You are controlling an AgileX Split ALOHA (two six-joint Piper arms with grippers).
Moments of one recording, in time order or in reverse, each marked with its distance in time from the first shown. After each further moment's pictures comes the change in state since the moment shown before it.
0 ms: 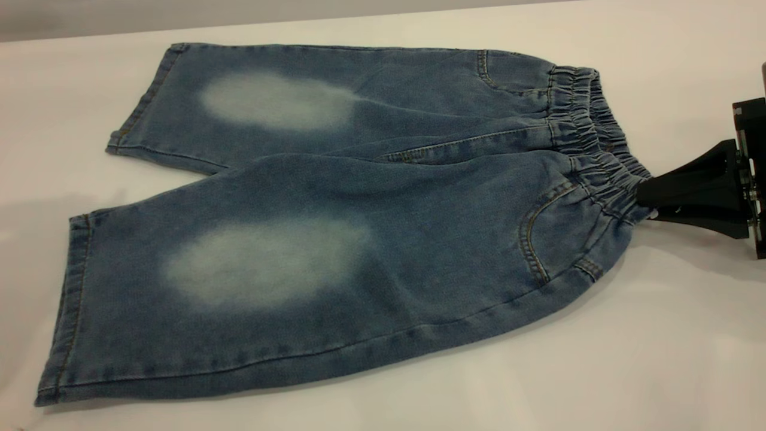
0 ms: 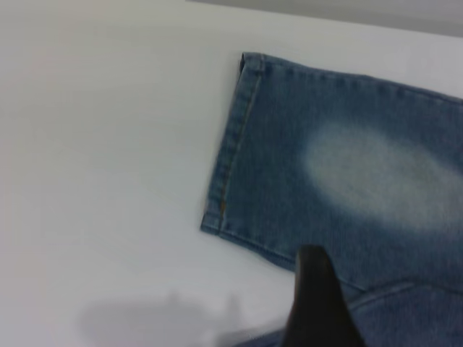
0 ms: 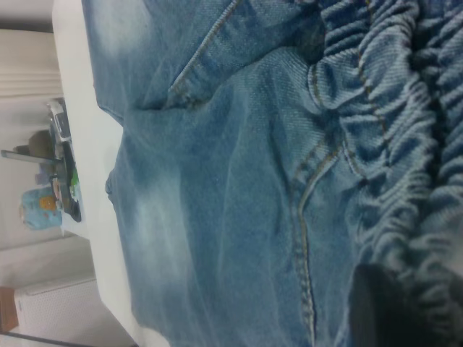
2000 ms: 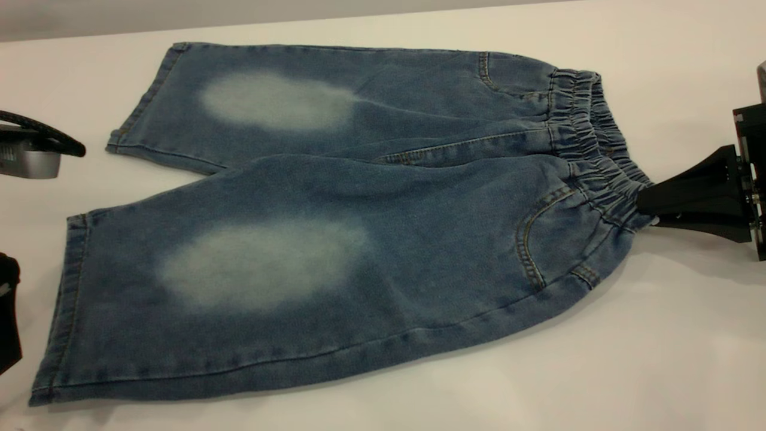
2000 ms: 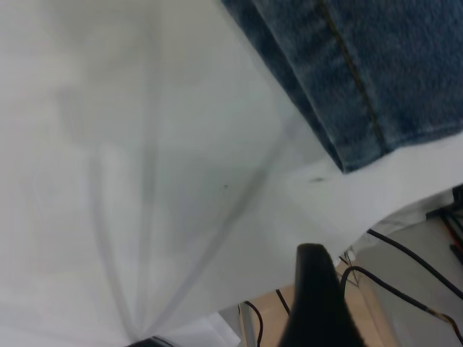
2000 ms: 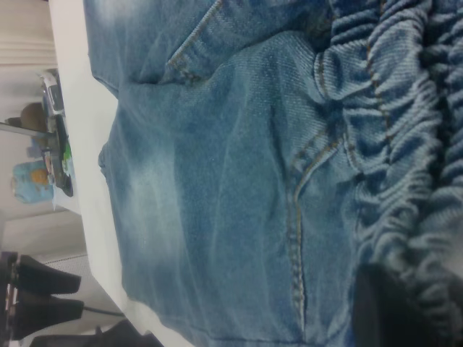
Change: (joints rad) left arm -0.090 0.433 0.200 0.112 0.416 0.318; right arm 0.000 0.000 -0.011 -0.061 -0.002 0.000
